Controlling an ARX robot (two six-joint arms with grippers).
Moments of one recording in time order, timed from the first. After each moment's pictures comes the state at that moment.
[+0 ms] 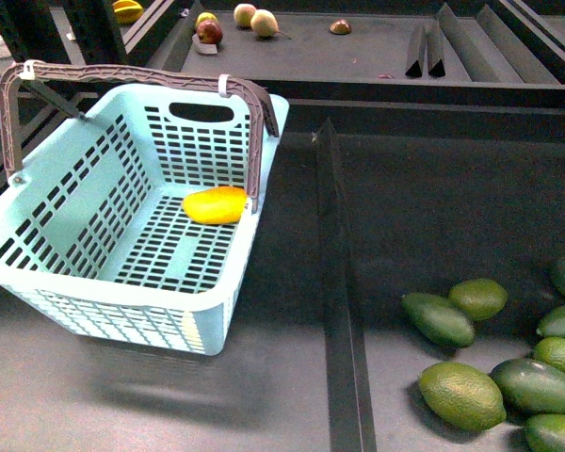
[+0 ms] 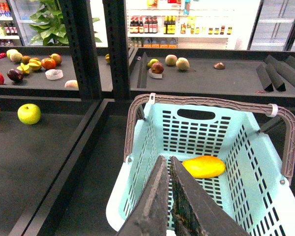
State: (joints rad) left arm 0.00 0.92 0.04 0.85 0.00 -0.01; right arm 0.00 0.00 0.02 0.00 0.00 0.00
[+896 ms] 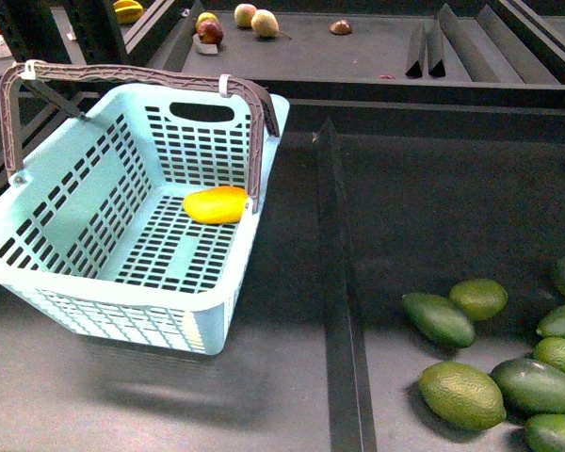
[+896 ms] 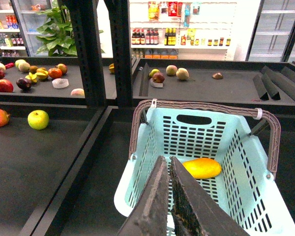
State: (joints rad) left arm 0.00 0.22 0.02 0.22 0.00 -0.01; right arm 0.00 0.00 0.02 0.00 0.00 0.00
